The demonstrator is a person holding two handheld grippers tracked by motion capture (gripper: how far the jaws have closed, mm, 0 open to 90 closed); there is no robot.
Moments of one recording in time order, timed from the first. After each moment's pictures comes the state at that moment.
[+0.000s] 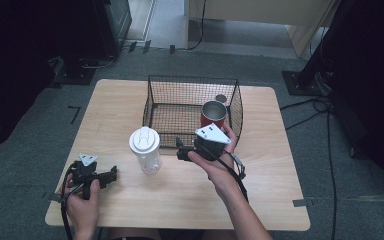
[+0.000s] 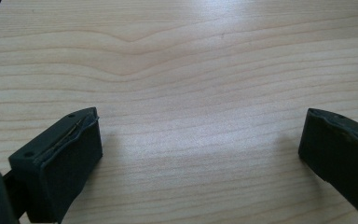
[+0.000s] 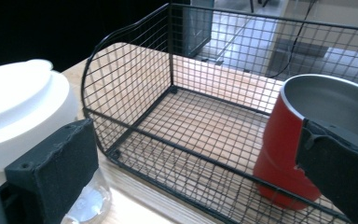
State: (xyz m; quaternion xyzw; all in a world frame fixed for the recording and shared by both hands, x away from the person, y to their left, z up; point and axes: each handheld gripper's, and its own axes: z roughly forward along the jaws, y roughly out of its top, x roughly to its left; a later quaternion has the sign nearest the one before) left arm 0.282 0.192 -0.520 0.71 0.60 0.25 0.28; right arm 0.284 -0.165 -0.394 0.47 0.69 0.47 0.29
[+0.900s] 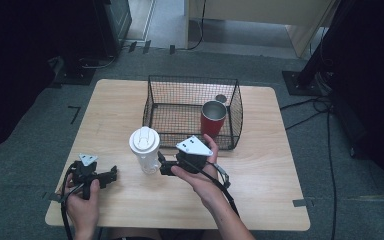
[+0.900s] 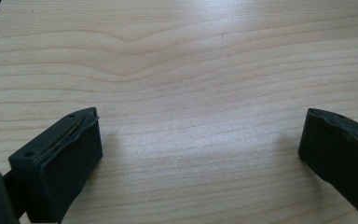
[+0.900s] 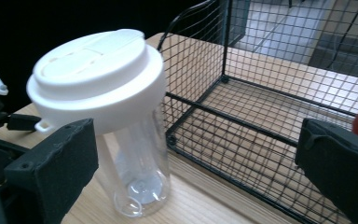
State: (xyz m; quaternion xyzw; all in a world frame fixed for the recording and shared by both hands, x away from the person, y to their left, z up) left arm 0.282 0.192 -0.520 0.70 0.60 0.25 0.28; right arm 0.262 -0.125 -0.412 0.43 0.71 0.49 0.24
